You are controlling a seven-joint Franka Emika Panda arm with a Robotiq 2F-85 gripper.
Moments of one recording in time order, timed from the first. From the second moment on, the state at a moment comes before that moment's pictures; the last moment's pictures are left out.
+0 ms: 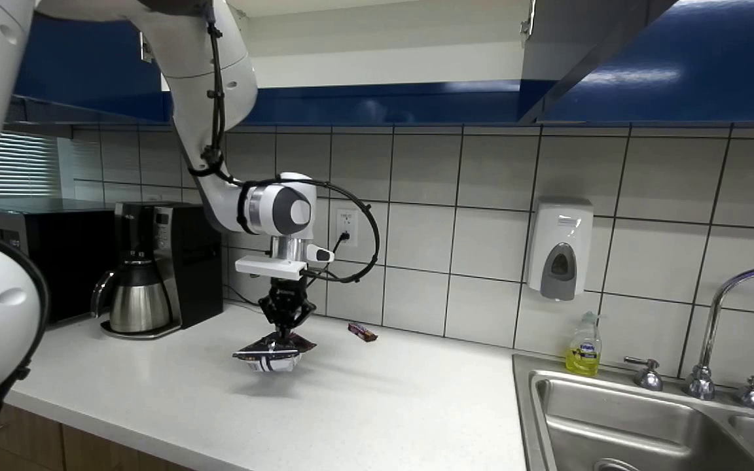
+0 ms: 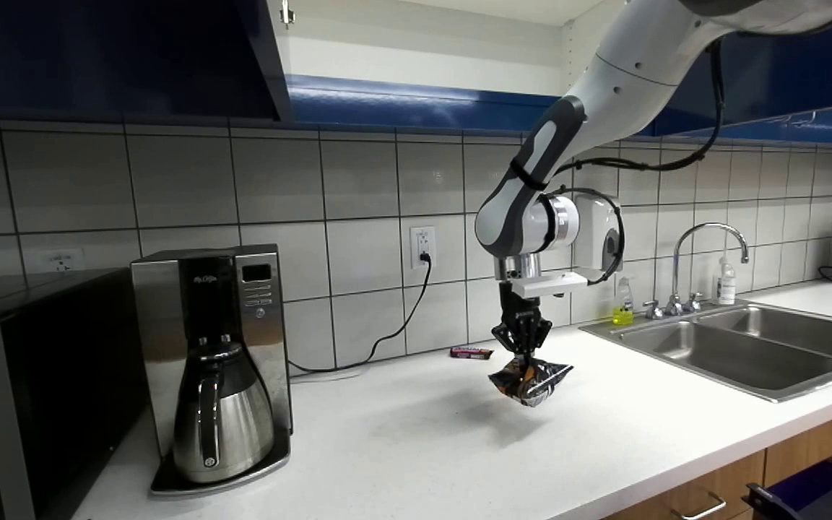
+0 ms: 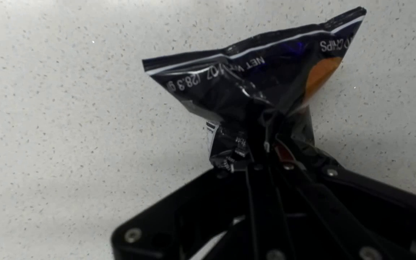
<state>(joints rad) 0.02 0.30 0.00 -2.17 -0.01 2.34 -0.01</state>
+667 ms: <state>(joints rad) 0.02 0.10 -0.01 -2.38 -0.01 2.34 -0.05</state>
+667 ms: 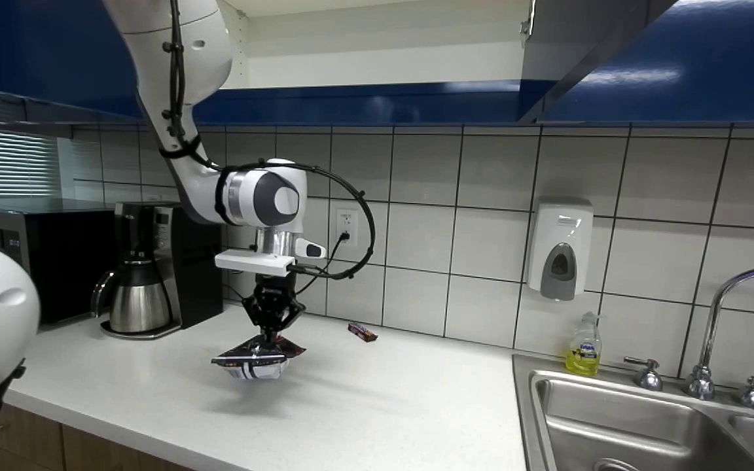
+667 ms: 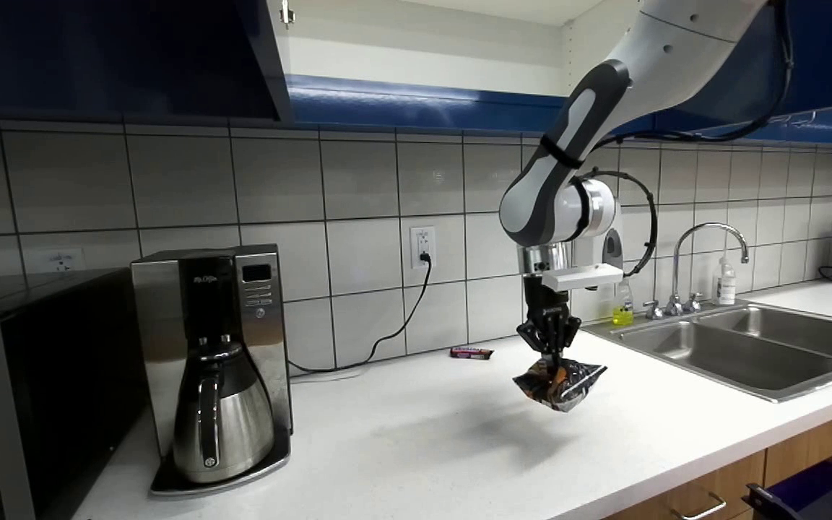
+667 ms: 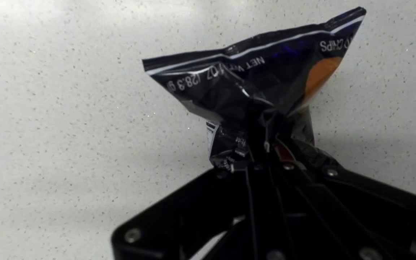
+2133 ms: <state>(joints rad) 0.03 -0.65 -0.12 -2.36 0.04 1.89 -0.31</state>
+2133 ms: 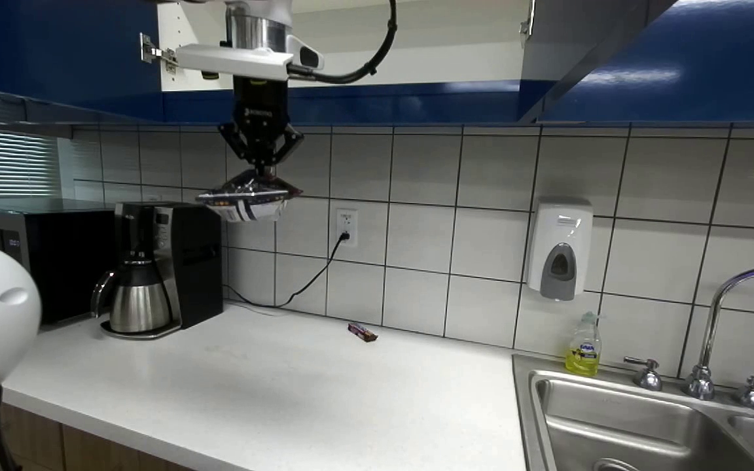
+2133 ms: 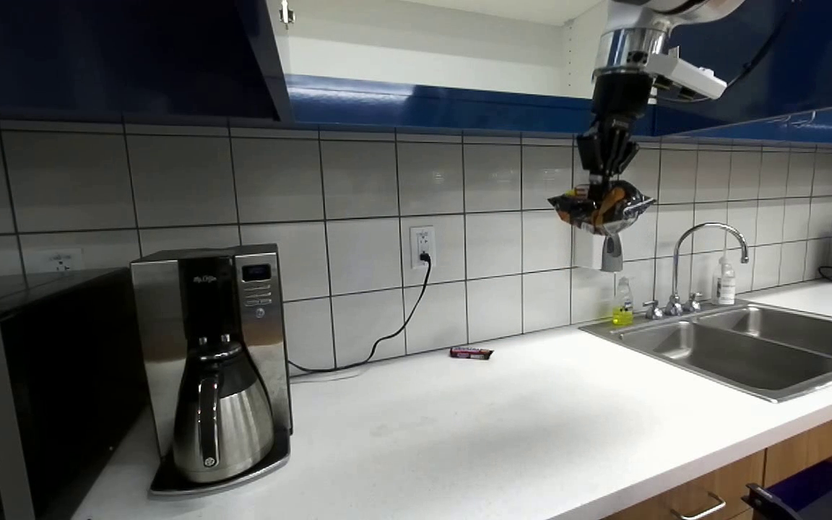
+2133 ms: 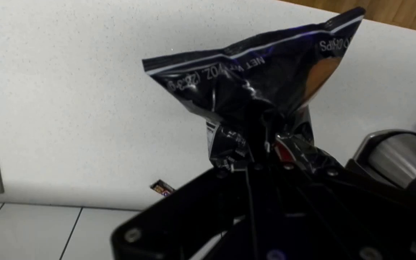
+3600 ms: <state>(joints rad) 0.10 -0.57 -0.17 -1.86 0.28 1.90 -0.21</state>
